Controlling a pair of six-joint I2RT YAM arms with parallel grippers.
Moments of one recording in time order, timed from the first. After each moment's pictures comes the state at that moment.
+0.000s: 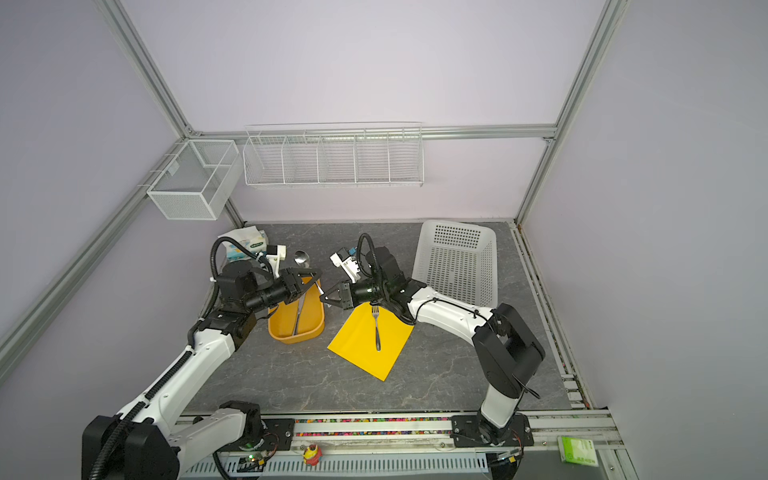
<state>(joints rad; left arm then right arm) -0.21 1.08 0.73 0.06 0.72 -0.92 0.80 1.72 1.20 0.16 -0.77 0.65</state>
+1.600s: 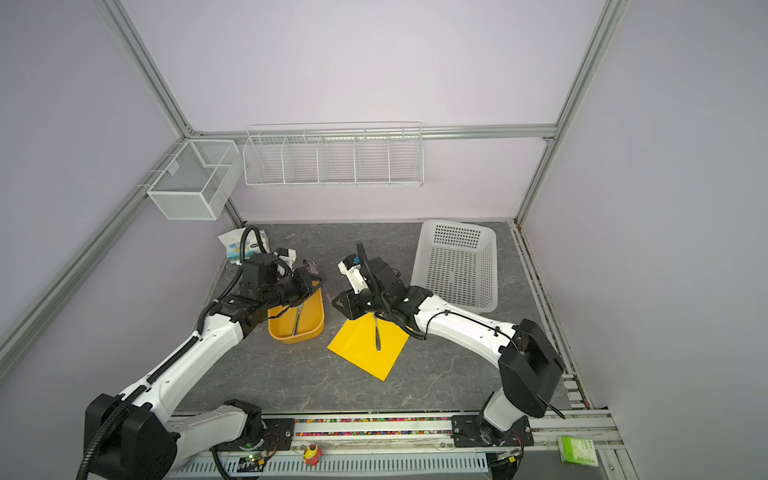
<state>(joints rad) -0.36 1.19 0.89 -0.28 0.39 -0.86 0.88 1.55 1.16 -0.17 -0.29 0.45</state>
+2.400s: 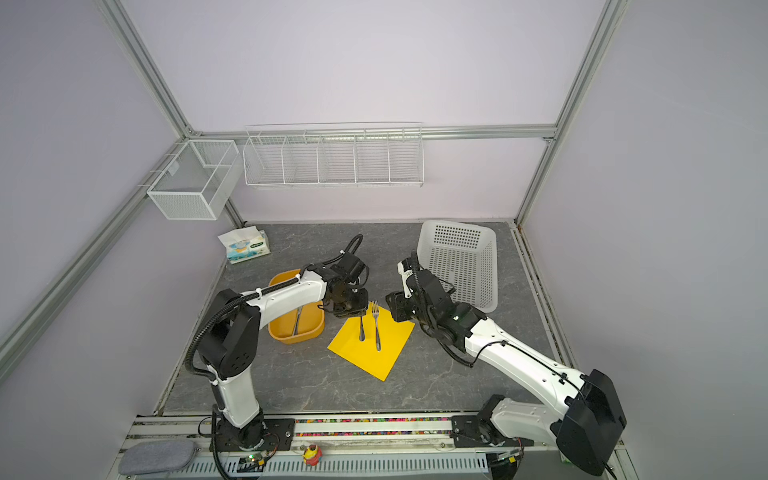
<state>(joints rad) -0.69 1.88 1.34 -0.73 0.20 -0.72 0.77 1.19 0.92 -0.35 0.04 0.48</state>
